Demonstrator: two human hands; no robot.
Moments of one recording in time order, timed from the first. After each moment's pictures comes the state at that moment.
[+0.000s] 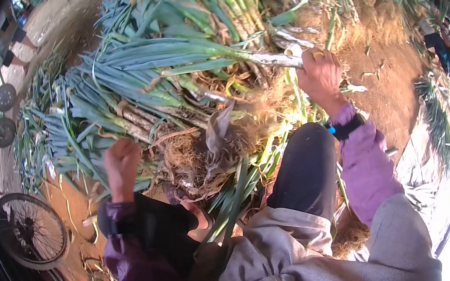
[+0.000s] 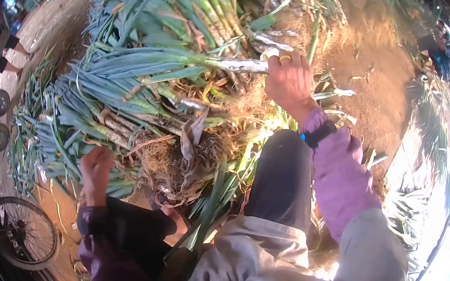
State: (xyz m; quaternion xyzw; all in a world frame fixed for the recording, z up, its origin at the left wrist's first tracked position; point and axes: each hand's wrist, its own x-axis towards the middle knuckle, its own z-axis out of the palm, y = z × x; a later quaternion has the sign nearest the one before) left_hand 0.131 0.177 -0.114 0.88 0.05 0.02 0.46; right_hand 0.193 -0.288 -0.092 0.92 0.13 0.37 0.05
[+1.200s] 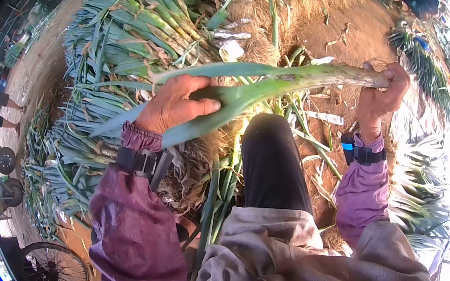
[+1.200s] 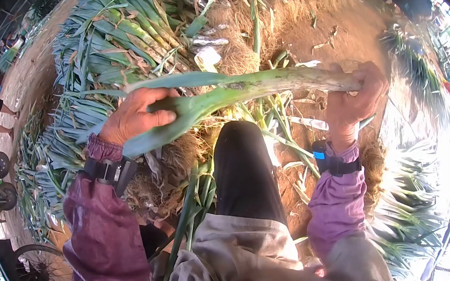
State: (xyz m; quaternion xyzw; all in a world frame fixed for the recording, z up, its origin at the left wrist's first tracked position) left_hand 0.195 -0.095 -0.016 0.79 -0.47 -0.19 0.35; right_hand 0.013 -0.435 -0.038 0.74 -0.10 0.66 -0.01
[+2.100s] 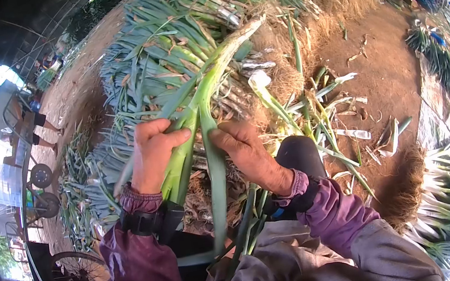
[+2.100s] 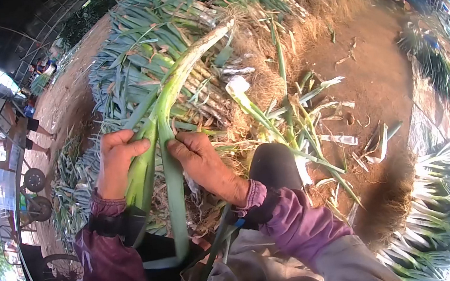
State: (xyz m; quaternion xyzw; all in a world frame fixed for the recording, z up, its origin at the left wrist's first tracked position) left_hand 0.138 -0.031 0.069 0.85 -0.12 -0.03 0.52; right_hand 0.076 -0.192 -0.007 0.60 0.06 0.10 -0.79
